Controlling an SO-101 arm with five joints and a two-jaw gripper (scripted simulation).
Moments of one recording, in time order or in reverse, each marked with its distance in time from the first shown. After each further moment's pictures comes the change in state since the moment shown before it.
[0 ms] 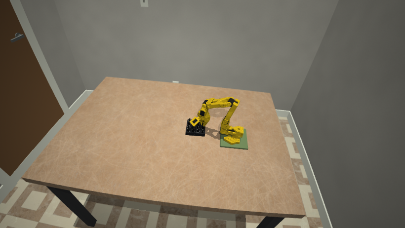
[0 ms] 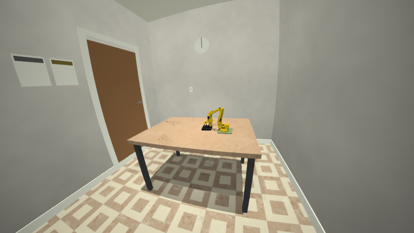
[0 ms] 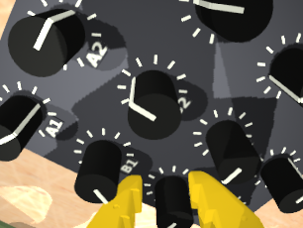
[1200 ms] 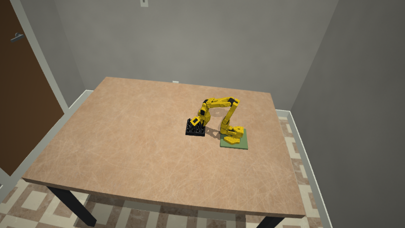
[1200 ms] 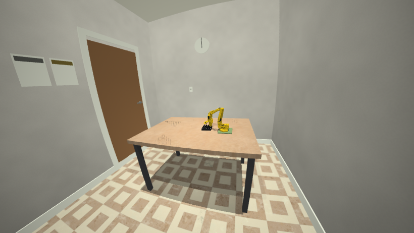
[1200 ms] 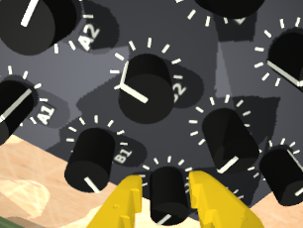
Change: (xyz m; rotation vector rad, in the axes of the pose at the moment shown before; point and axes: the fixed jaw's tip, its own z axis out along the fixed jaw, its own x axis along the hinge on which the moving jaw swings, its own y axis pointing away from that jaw) arm 0.004 -0.002 0.000 -0.007 0.004 -0.006
